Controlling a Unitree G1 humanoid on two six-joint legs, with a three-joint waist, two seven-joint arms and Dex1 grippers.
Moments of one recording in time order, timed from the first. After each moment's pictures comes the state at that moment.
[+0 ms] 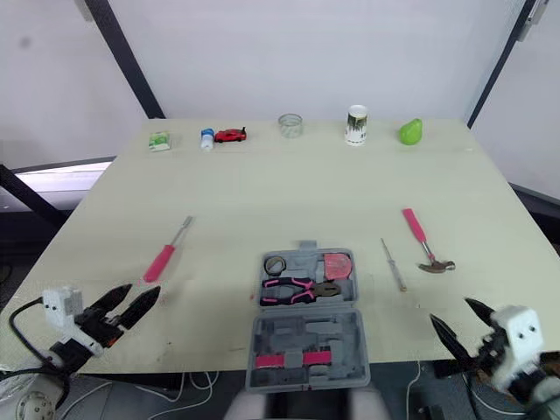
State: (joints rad) left arm 0.26 0.52 0.57 0.10 -0.61 0.25 -0.84; right arm 0.62 -0.42 -0.48 -0.42 0.44 0.18 0.74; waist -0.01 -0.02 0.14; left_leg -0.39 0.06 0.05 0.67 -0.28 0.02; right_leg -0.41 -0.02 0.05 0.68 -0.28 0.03
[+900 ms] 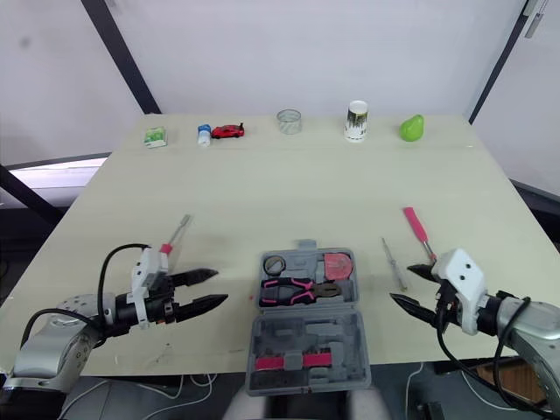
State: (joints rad) left arm 0.04 0.78 0.11 -0.07 -0.49 0.32 -1.17; right arm 0.19 -0.86 -0.15 -0.48 0.46 0.49 0.85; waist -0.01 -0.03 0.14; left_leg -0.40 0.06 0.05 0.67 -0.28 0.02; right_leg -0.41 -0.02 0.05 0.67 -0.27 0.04
